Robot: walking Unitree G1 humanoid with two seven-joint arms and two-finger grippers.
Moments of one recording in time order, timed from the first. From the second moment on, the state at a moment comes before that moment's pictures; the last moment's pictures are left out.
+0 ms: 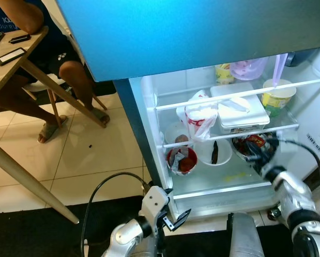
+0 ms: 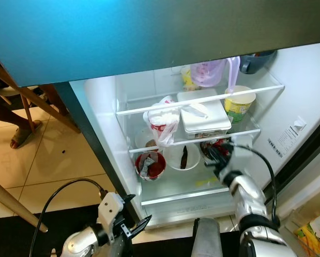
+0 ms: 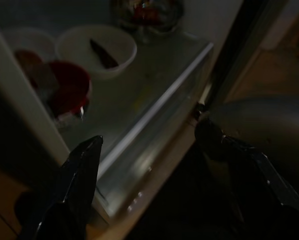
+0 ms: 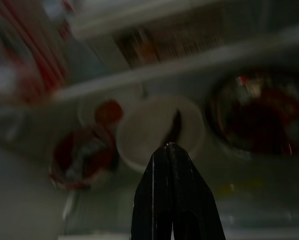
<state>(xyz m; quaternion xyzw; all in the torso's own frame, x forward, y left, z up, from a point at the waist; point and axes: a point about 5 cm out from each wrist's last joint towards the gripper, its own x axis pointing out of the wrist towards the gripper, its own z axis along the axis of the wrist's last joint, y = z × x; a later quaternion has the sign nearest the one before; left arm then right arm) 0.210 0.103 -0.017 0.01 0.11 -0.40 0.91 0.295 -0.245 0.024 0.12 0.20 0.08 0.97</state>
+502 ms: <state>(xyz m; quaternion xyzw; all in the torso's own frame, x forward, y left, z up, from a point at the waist) 0.185 0.161 -0.052 -0.03 0.24 -0.28 0.93 0.259 -0.236 -0.016 0.19 0.28 0.06 0.94</state>
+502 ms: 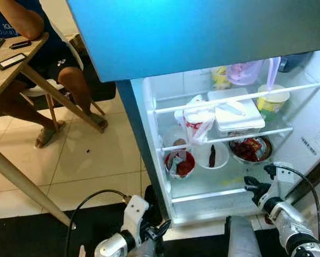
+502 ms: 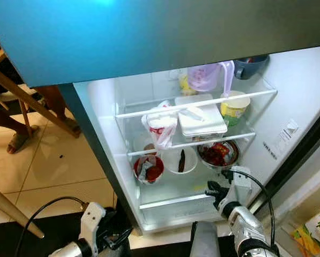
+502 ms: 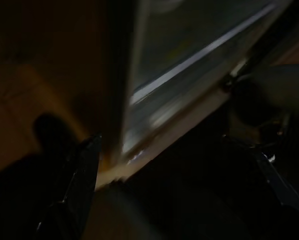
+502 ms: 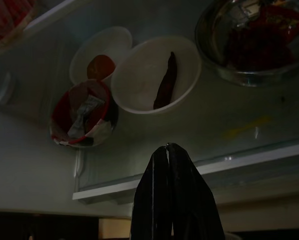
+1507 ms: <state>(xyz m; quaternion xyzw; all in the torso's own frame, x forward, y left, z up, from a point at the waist) 0.133 0.245 -0.084 -0.05 0.41 0.03 0.91 0.214 -0.241 -0.052 0.19 0.36 -0.02 0.91</state>
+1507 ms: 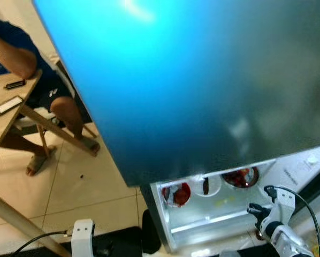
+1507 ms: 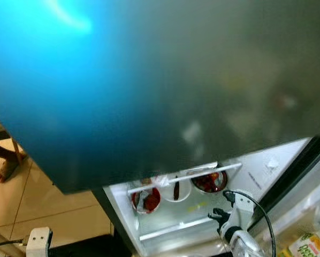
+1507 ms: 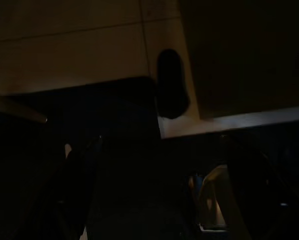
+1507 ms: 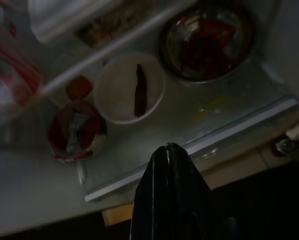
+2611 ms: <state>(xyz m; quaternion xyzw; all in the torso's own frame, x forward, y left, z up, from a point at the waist) 0.129 0.233 -0.094 -0.05 0.47 0.06 0.88 0.152 -0.211 -0.093 0.15 0.50 -0.03 0.85</state>
